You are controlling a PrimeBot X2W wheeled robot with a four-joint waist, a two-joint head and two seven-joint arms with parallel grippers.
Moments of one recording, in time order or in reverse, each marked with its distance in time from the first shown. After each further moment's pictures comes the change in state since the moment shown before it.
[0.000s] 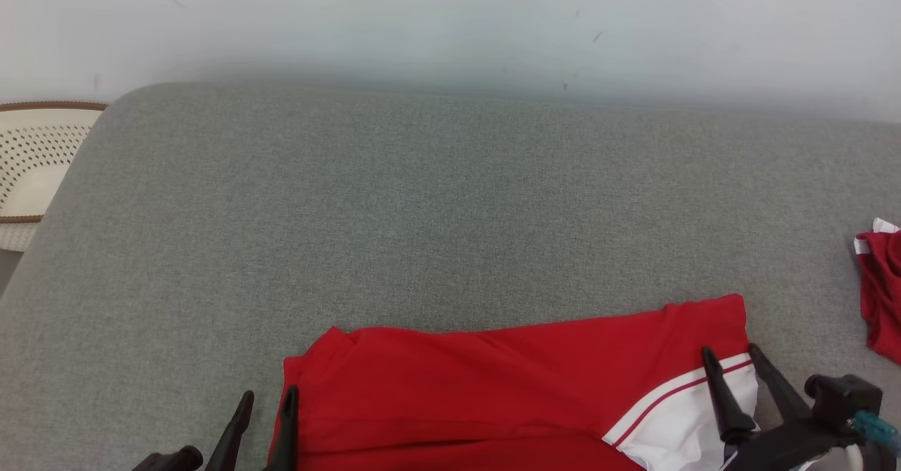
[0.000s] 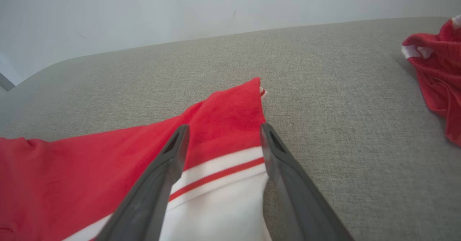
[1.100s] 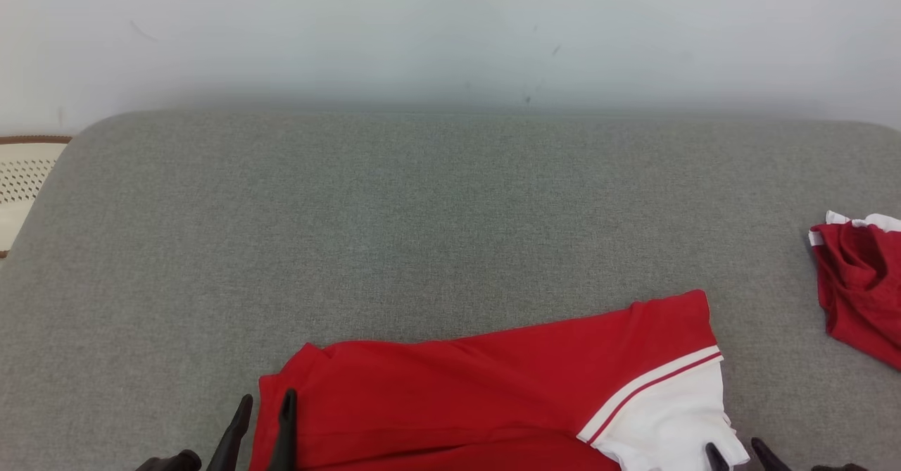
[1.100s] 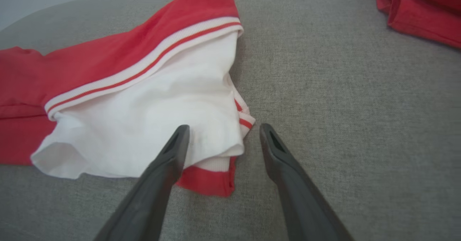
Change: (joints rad) left arm 0.007 -0.010 0.012 0.001 -0.009 0.000 0.000; right arm 0.220 -0.043 0.052 -0.063 -0.012 0.000 0.000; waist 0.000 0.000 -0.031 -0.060
